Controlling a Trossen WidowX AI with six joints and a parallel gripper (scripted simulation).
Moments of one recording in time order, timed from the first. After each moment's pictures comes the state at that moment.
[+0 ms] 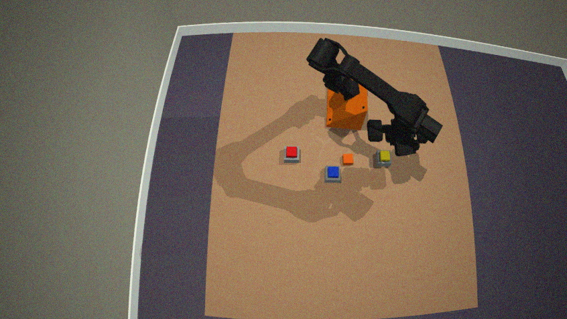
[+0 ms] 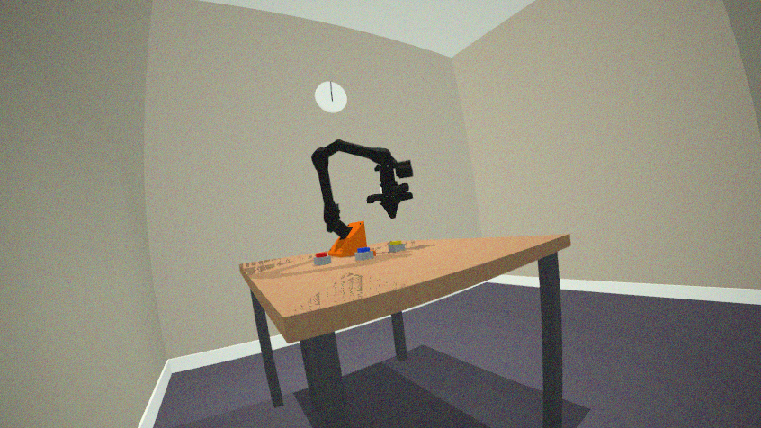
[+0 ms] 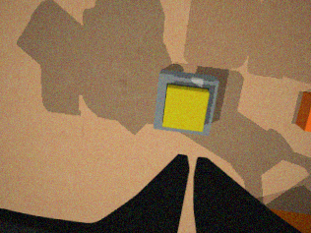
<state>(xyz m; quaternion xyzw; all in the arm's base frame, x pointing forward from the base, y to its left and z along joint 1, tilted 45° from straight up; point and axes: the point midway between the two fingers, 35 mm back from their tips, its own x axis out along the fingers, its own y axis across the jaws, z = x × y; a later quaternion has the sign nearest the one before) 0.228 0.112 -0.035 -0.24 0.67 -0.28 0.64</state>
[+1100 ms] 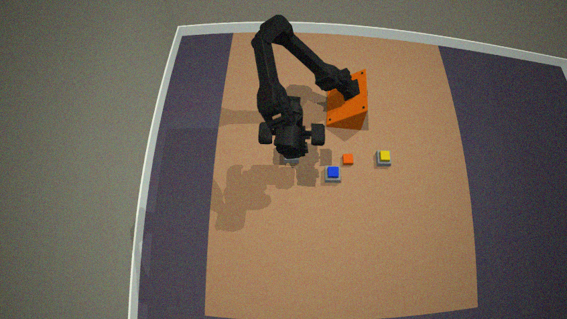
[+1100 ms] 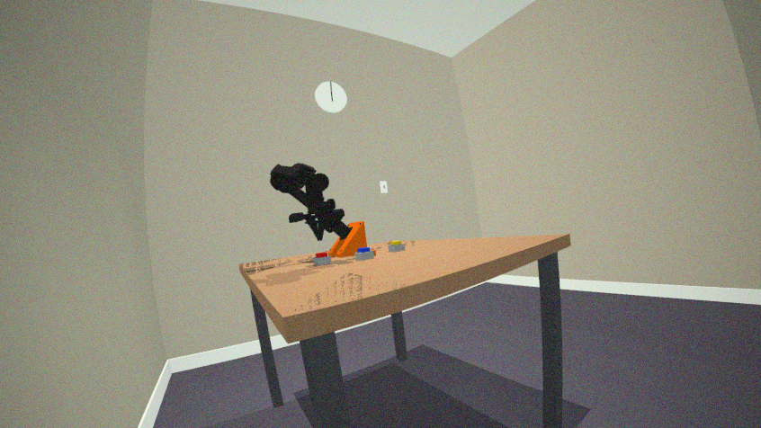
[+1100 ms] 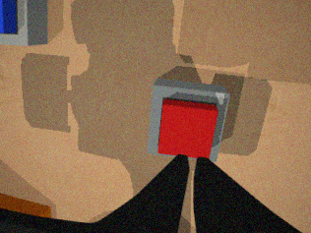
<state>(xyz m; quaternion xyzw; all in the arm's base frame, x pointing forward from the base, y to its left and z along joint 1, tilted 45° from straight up) 0.210 -0.139 0.152 -0.24 0.67 -0.29 0.63</state>
